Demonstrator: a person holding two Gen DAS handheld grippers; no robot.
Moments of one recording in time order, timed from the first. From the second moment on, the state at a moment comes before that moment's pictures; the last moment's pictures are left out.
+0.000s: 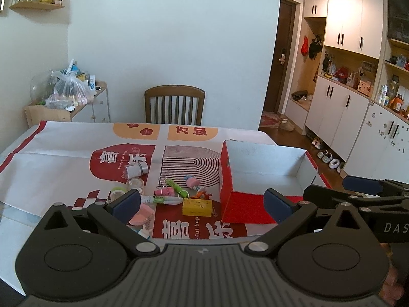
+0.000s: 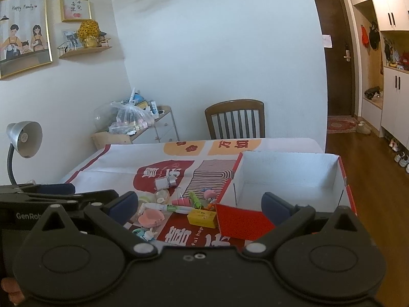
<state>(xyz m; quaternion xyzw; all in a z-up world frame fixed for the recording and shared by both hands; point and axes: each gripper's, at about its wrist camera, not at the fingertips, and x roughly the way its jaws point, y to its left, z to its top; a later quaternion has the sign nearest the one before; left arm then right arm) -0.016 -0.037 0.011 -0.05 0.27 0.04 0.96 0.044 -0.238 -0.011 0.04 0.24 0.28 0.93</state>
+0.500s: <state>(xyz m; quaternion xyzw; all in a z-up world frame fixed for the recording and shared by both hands) -0.019 -0.044 0.008 -0.06 0.28 0.06 0.96 0.047 -0.244 -0.011 0.04 0.25 0.29 0.92</state>
